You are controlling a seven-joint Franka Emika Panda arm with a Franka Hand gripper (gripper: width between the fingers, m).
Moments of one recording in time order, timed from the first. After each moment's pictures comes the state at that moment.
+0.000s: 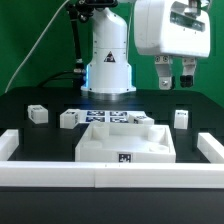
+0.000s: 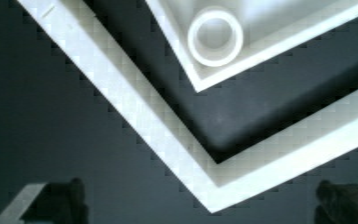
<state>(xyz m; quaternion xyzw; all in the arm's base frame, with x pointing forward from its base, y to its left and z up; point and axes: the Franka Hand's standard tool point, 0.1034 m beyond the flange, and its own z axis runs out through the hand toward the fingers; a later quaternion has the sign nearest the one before) 0.604 0.069 0.135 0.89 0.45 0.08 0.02</state>
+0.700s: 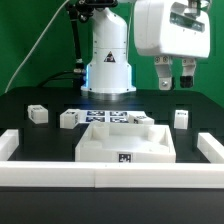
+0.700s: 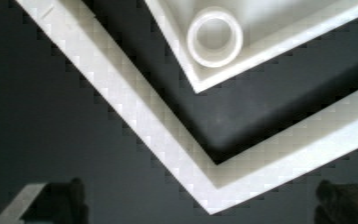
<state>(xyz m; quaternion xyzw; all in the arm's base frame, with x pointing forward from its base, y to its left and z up) 0.593 0.069 0.125 0.88 0.46 0.08 0.03</state>
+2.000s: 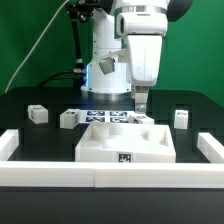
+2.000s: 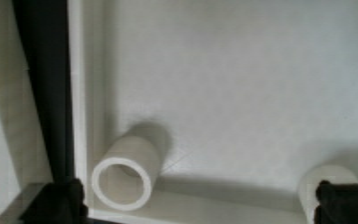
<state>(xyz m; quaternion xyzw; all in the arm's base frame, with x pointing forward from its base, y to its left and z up) 0.540 0.021 0.081 0.72 0.69 0.06 0.05</state>
